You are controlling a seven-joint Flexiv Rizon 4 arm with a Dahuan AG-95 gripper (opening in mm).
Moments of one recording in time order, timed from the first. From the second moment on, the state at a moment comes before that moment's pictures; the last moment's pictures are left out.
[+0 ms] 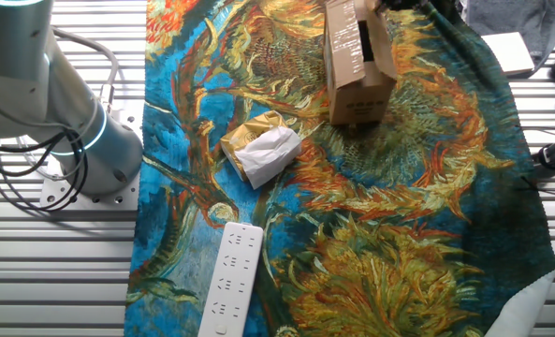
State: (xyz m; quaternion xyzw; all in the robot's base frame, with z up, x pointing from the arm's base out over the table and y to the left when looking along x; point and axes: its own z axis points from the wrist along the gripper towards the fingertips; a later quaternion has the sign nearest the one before) arm 0.560 0.249 0.161 0.35 -0.93 -0.11 0.08
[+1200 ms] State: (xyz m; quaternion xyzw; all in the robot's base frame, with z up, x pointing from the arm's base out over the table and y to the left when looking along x) arm 0.543 0.247 0.156 0.39 -0.91 -0.15 0.06
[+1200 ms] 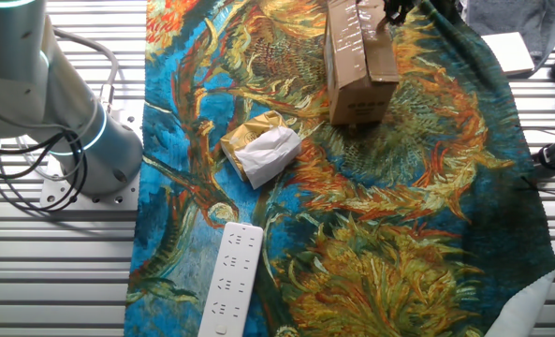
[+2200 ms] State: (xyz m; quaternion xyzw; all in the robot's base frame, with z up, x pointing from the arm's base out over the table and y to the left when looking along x) arm 0.534 0.256 0.166 0.41 -0.89 -0.19 0.07
